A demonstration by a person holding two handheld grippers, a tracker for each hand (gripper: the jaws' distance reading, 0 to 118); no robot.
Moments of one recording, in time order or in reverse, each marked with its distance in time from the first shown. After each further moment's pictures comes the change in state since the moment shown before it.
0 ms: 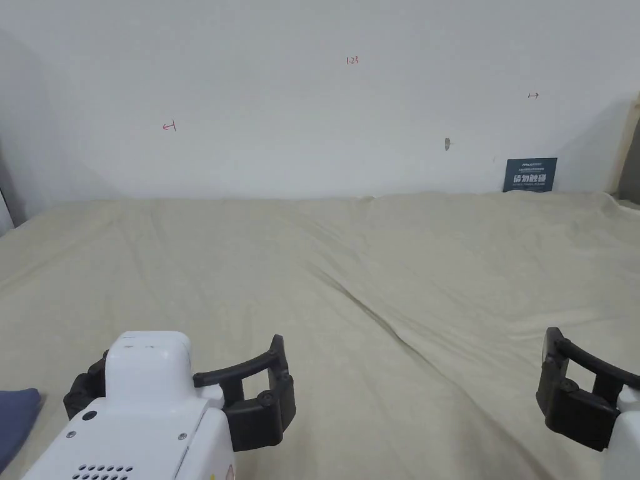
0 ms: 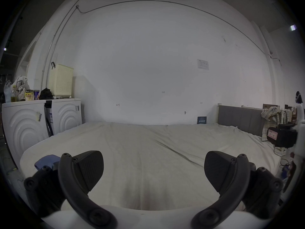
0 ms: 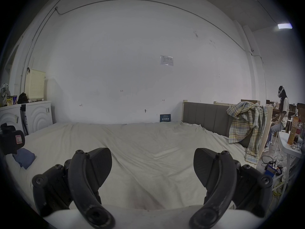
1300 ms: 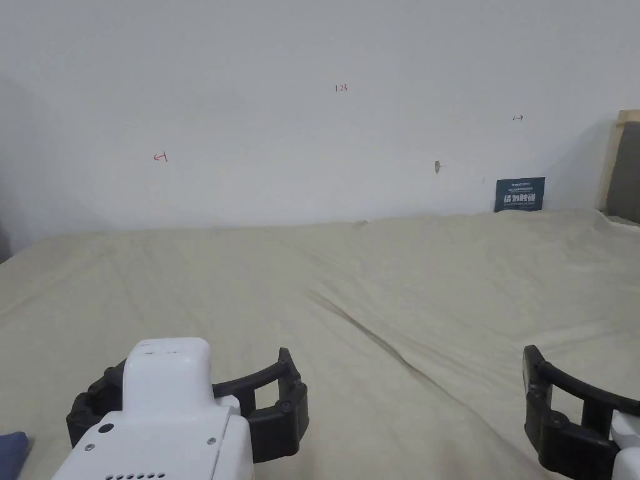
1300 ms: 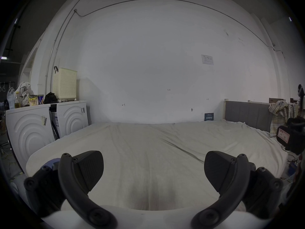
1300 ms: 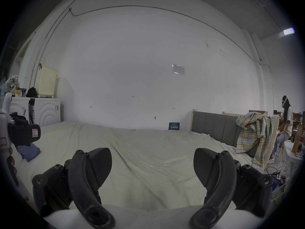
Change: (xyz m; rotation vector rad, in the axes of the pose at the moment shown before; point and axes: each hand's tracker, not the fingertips) left arm 0.002 0.002 -0.017 -0.017 0.059 -0.042; right arm -0.025 -0.010 0.012 0.081 0.088 0.063
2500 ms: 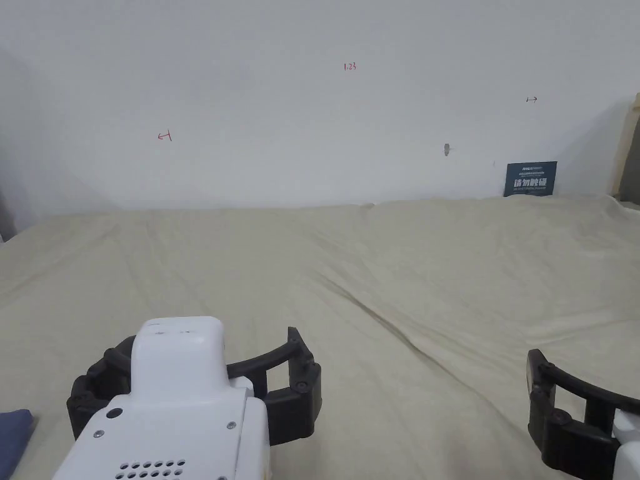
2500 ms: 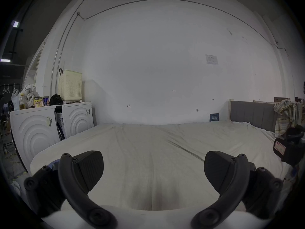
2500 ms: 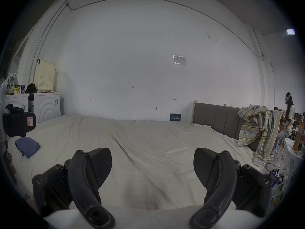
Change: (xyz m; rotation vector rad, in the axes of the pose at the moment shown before) left arm 0.004 -0.002 0.000 0.009 0.052 -0.014; right arm -0.008 -0.013 -0.013 -0.086 0.001 0.000
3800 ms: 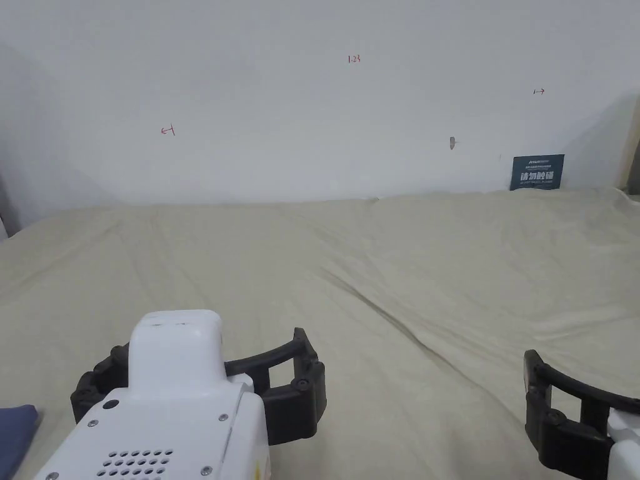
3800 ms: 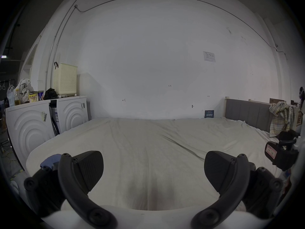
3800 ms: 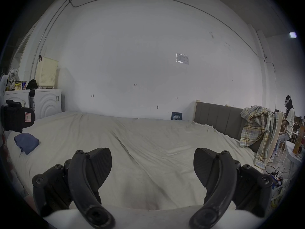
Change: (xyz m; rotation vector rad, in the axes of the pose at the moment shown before) left arm -0.007 0.004 -0.003 -0.056 -0.056 0.031; right arm -0.006 -0.005 -0.009 -0.017 0.013 0.025
